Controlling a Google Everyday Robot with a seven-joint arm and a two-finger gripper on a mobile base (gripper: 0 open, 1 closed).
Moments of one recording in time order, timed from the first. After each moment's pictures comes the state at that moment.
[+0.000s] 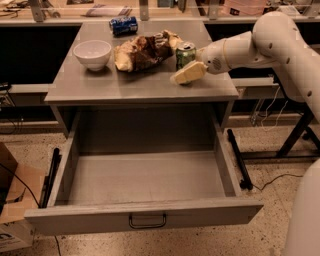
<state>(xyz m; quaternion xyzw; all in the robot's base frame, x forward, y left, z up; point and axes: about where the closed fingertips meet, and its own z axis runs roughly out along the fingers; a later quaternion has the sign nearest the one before) 0.731 -0.086 0.872 -0.46 0.73 0.25 0.44</state>
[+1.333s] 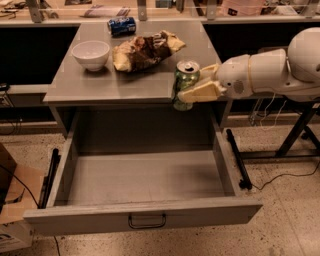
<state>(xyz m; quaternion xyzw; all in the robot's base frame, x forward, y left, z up) 0.600 -0.091 0.900 -0.48 0.69 0.29 0.46</state>
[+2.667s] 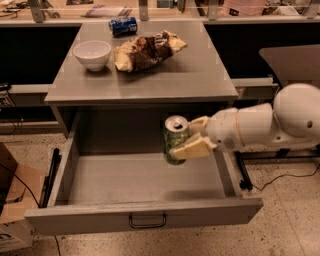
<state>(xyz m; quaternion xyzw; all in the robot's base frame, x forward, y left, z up) 0.497 -0.063 0.813 -0.50 0.71 0.30 0.39</state>
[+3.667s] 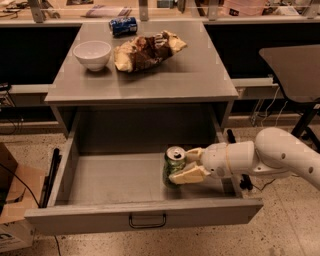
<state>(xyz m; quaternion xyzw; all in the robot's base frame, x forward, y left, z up) 0.496 -0.064 0.693 -0.48 0.71 0.36 0.38</state>
